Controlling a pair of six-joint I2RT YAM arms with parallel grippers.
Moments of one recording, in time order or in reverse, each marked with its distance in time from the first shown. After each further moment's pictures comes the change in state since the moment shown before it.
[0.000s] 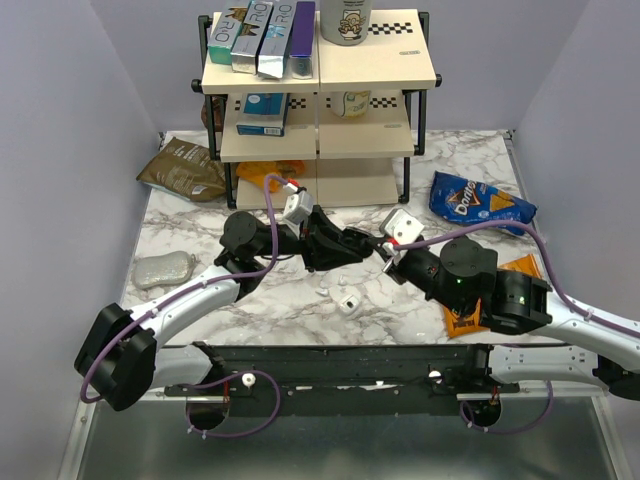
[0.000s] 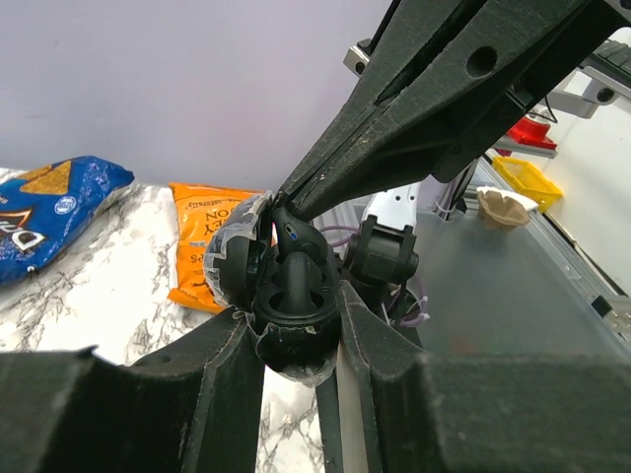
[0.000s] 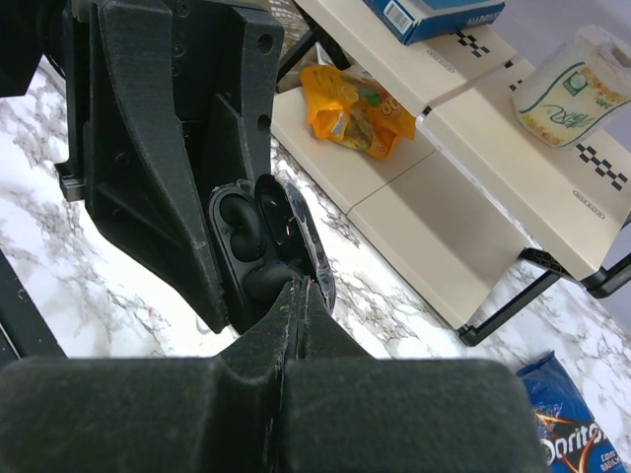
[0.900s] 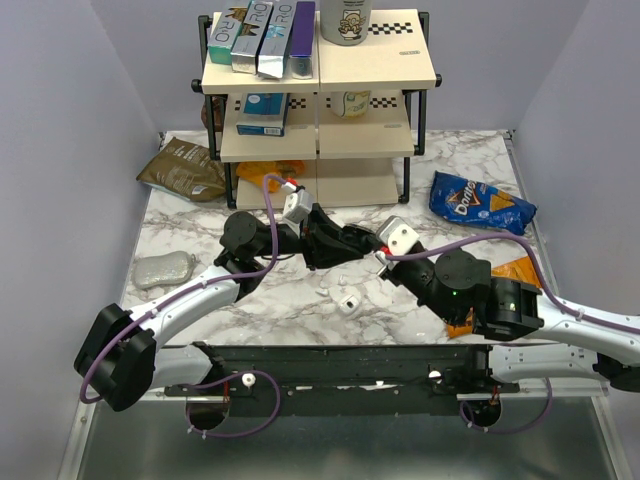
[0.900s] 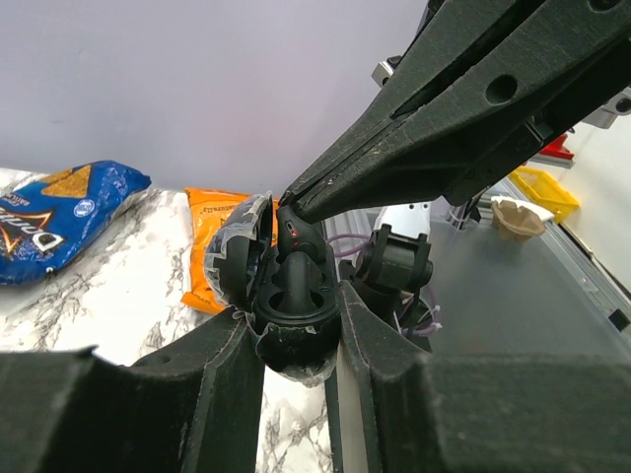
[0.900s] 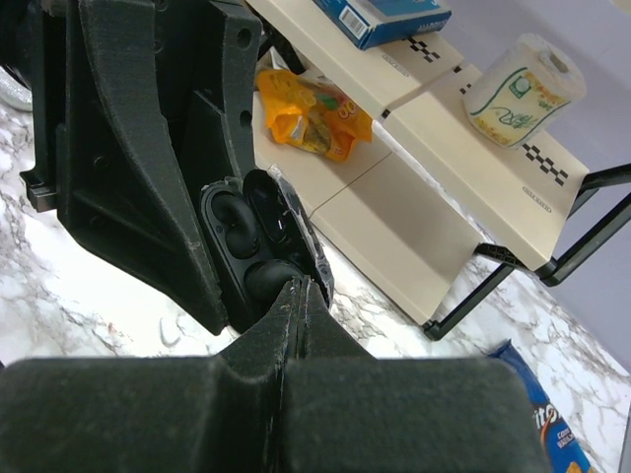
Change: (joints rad) left arm 0.000 -0.004 0.000 -0.011 -0.040 0.017; right arm 0.080 0.006 -0.051 0.098 0.173 -0.066
